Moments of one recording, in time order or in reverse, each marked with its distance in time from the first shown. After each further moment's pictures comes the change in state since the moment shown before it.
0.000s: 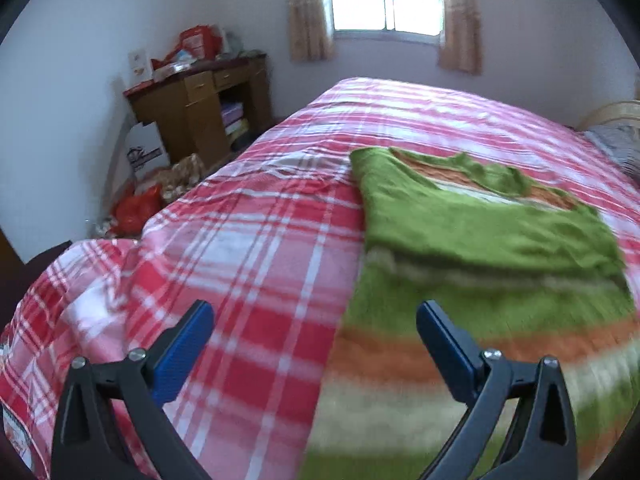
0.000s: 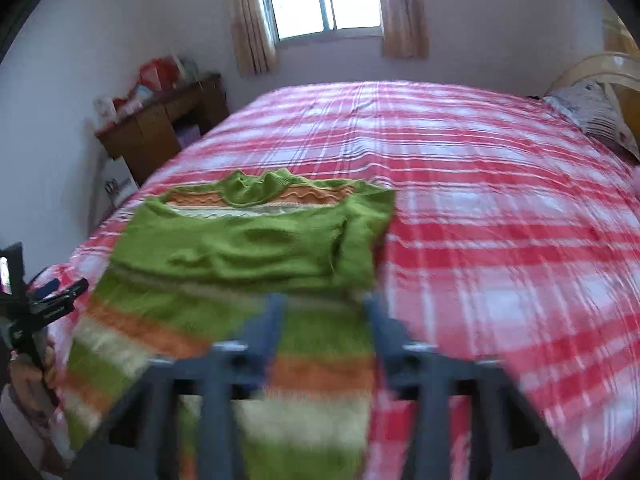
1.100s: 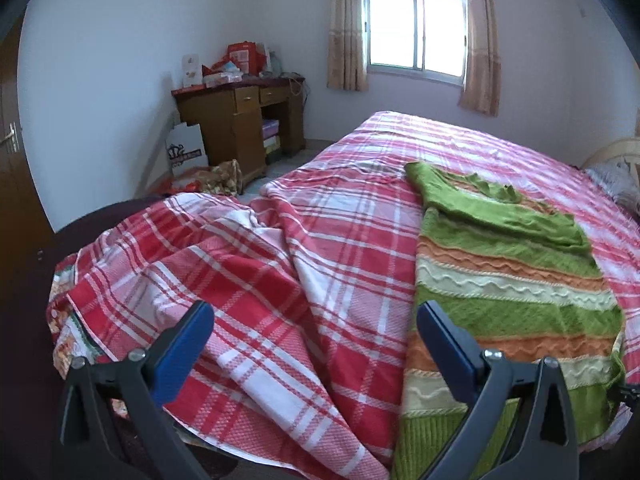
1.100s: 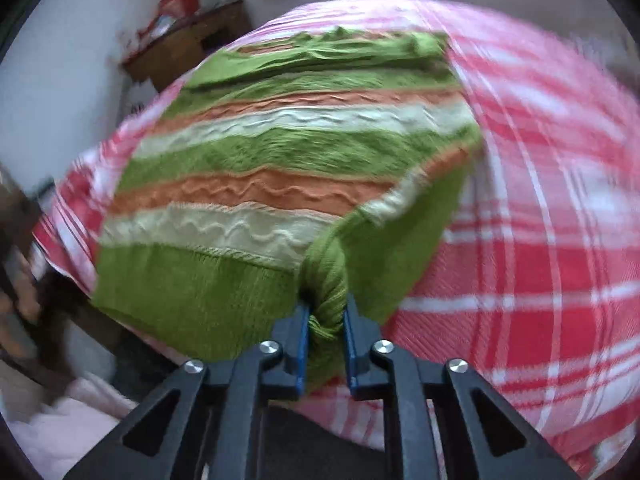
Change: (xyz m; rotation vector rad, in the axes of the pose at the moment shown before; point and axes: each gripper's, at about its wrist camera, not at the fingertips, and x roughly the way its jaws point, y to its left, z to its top) left arm -0.114 0.099 -0.078 -0.116 -0.102 0.040; right arm -0.041 0.070 -0.174 0.029 0.311 0.104
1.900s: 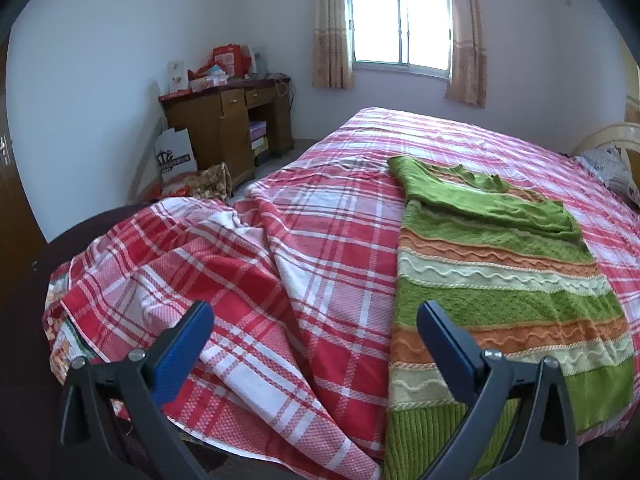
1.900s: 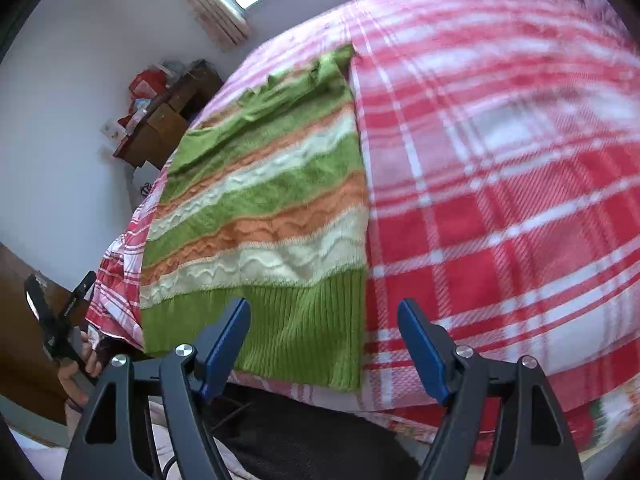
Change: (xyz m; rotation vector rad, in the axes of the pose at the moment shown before) left arm -0.005 -0.015 -0.002 0.043 0.005 -0.024; right arm -0.052 -0.082 -0.021 0.278 -0.090 0.142
